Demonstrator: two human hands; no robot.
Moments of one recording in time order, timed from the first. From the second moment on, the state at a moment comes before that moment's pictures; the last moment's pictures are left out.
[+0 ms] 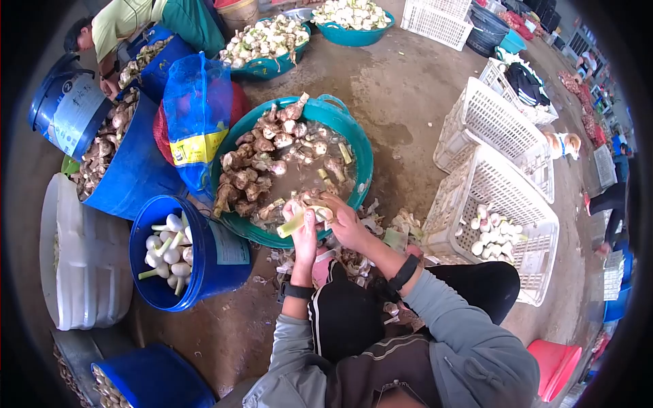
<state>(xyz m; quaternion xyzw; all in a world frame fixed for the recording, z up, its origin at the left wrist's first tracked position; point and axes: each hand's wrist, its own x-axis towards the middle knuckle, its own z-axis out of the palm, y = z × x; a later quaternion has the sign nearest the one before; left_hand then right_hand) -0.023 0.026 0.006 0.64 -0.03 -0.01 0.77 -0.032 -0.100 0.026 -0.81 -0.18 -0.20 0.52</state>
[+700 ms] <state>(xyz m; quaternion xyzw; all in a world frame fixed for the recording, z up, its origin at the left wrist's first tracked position) -0.005 0.048 0.041 0.24 0.10 -0.12 0.96 -0.032 -0.209 0.000 -0.82 0.02 0.16 0.54</state>
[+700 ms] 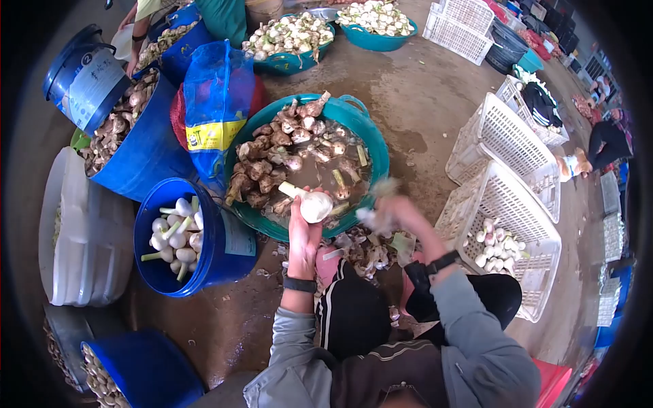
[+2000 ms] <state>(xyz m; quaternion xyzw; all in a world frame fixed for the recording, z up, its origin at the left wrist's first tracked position) -0.032 0.035 0.078 0.92 -0.16 0.14 0.33 -0.014 -0.100 0.052 -0.85 -0.08 -0.06 0.52</state>
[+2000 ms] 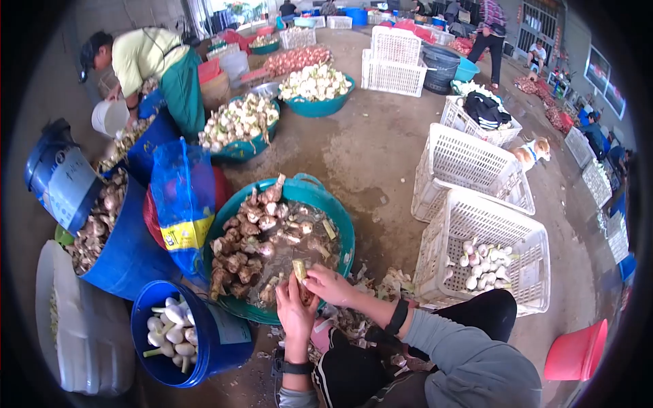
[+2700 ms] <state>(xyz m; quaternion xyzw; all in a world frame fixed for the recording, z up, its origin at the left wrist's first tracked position) -0.050 0.043 0.079 0.62 -0.09 0.10 0.77 -0.031 -0.088 0.106 -0.64 -0.08 0.16 0.75</state>
